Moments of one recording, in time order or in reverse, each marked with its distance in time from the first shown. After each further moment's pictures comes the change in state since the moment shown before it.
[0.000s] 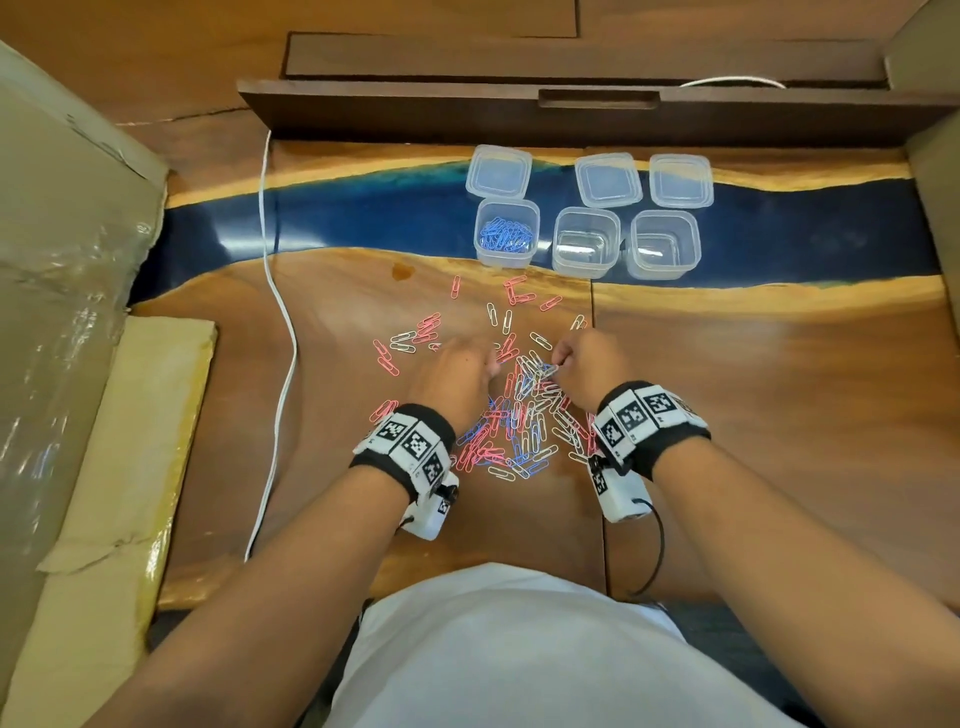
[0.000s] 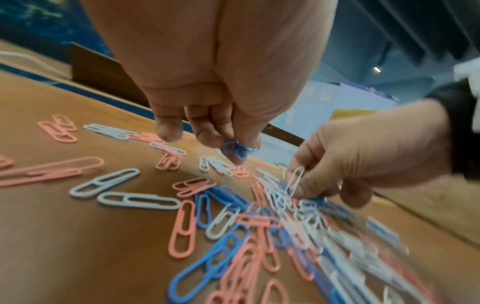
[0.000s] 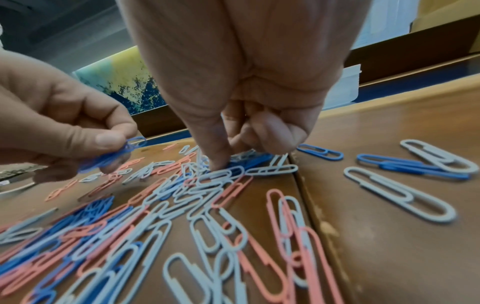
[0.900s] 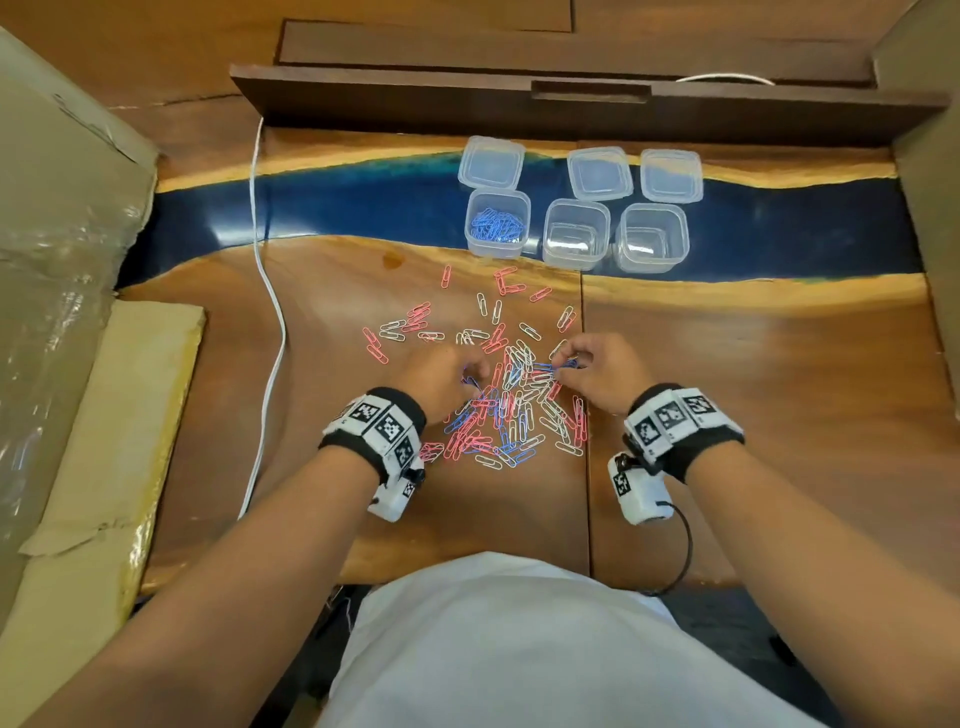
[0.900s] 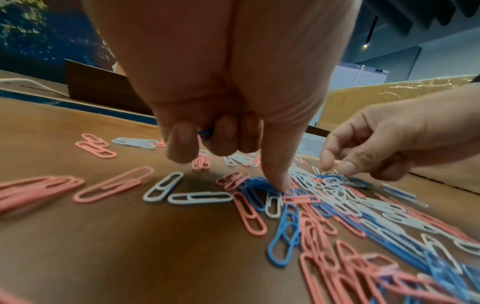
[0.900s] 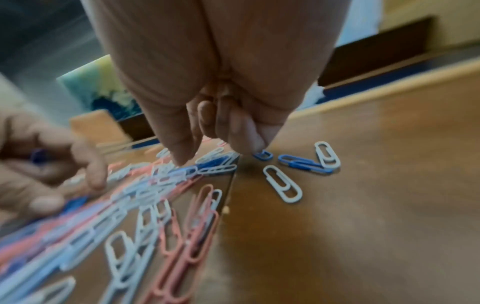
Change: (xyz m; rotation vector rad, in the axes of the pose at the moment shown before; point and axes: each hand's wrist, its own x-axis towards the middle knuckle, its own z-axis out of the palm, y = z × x) left_hand -0.003 -0.014 -0.003 -0.054 -0.256 -0.056; right_hand -0.013 0.040 -0.004 0.291 -0.035 -0.128
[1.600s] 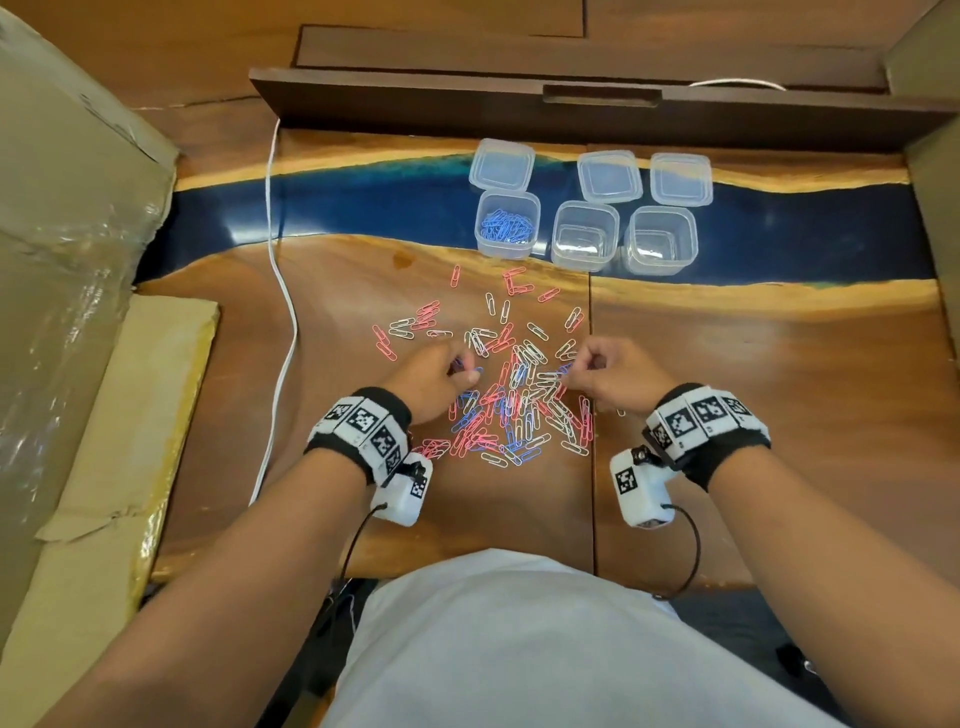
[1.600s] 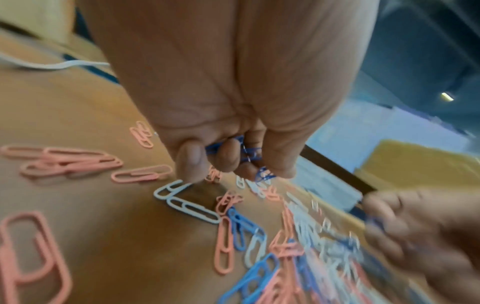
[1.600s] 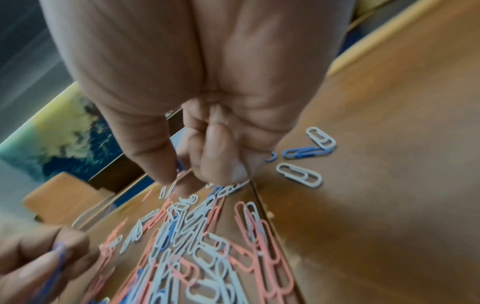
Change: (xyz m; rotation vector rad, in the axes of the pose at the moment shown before) left_hand -0.011 -0.011 -0.008 -0.136 0.036 -0.017; right_hand -0.009 -0.002 -0.011 0.252 -0.158 0.086
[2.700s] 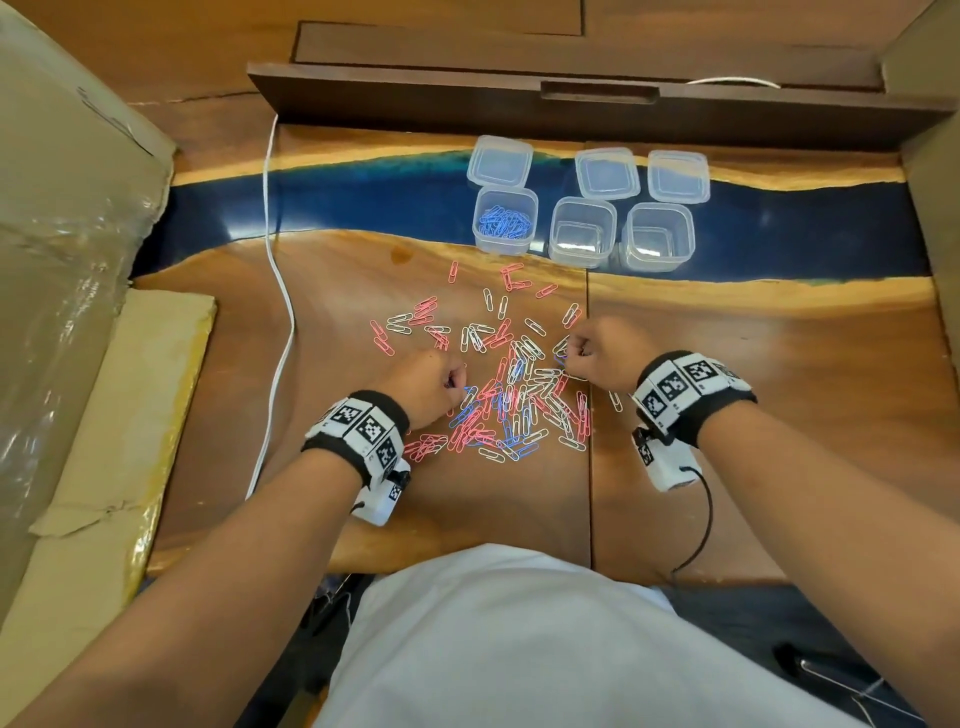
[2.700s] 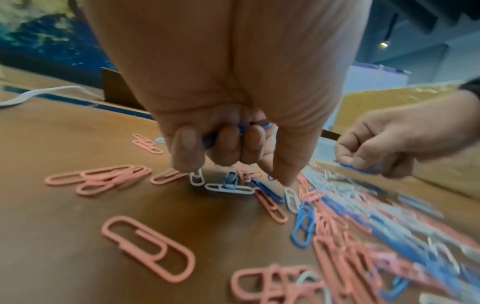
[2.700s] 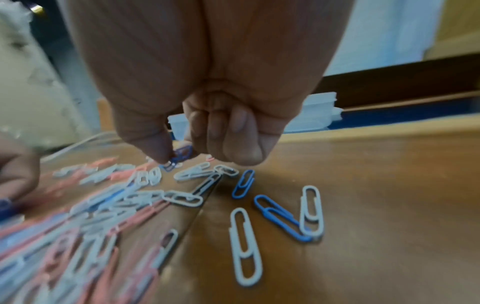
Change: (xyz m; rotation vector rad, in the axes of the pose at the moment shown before) left_hand -0.011 0.001 0.002 0.227 -0.009 -0.002; right_hand 0.021 -0.012 -0.009 -0.695 0.025 -0.205
